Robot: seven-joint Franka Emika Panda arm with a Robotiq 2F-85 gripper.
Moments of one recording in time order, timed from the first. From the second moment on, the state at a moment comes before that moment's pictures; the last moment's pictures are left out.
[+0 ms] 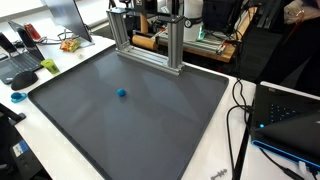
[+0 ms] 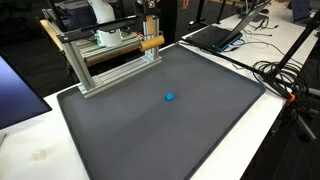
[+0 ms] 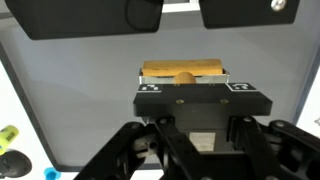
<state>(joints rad) -0.03 -0.40 0.02 -2.42 -0.03 2.18 0.07</state>
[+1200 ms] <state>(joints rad) -0.03 0.00 0.05 -2.07 -0.07 2.23 0.14</state>
